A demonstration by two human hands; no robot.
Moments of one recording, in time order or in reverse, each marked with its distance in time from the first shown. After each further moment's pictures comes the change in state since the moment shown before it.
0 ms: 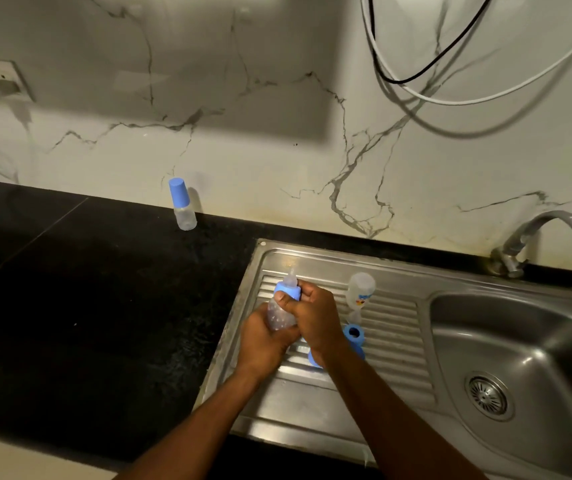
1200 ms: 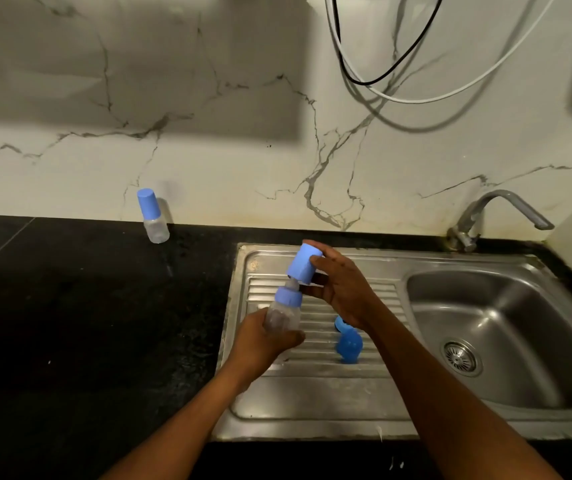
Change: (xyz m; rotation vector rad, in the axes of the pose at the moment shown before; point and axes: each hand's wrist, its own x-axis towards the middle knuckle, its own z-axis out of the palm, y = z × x) left_hand 0.010 0.015 -0.039 0.185 -0.297 -0.060; right_hand 0.013 -0.042 -0.044 0.300 -0.176 0.015
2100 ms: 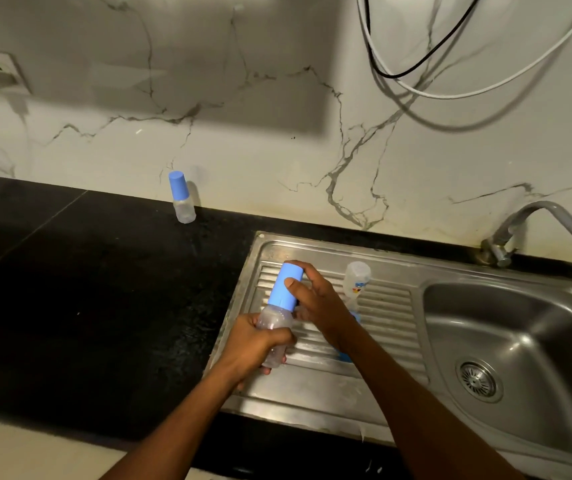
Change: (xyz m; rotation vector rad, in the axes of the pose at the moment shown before) left_hand -0.039 0.002 0.020 -0.321 0.098 -0.172; right_hand -0.020 0.038 0.009 -0.230 -0.175 -0.027
